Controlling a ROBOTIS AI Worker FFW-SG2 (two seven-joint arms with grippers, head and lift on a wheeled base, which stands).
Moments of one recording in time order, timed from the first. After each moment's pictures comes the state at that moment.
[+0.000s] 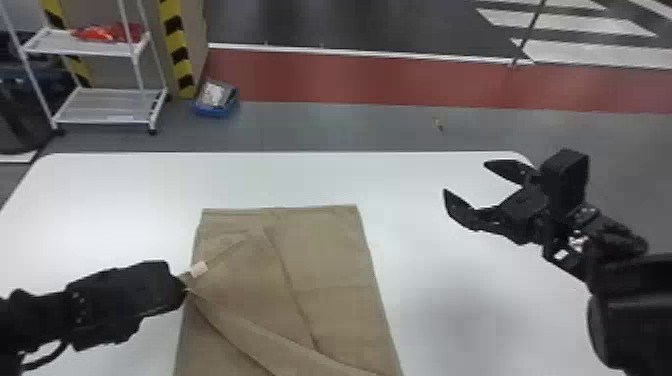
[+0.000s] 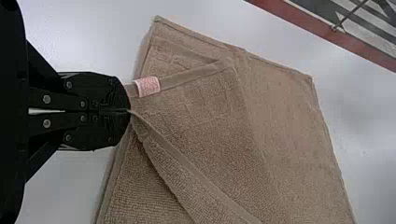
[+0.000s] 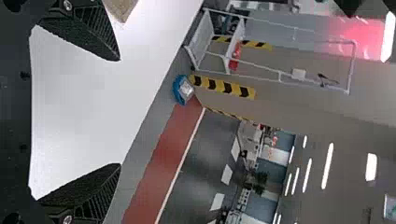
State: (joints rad) left arm 0.27 0.51 -0.17 -2.14 -0.70 0.49 -0.93; right arm 0.05 -0.34 -0.14 -1.82 0.12 0.31 0.62
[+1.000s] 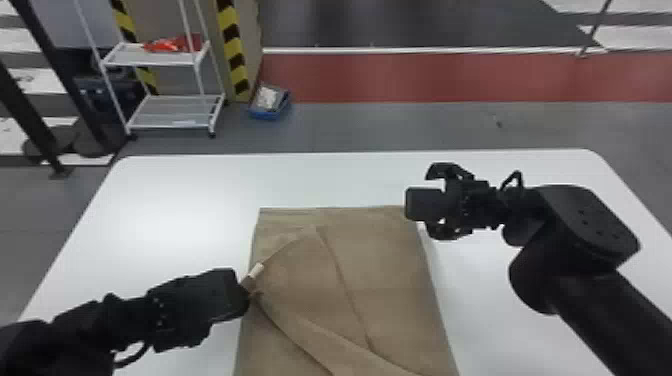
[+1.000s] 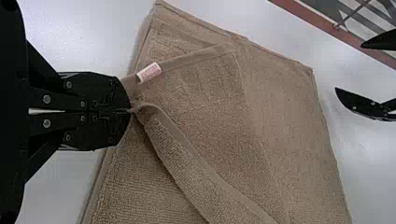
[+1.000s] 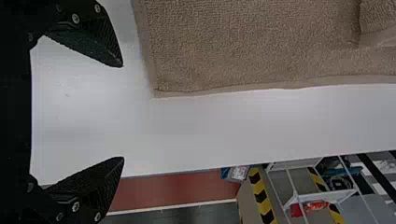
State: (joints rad) left arm 0.32 0.47 -0.16 -2.16 -0.72 0.49 -0.93; right arm -0.38 -0.37 0.53 -1.44 0.89 0.27 0.75
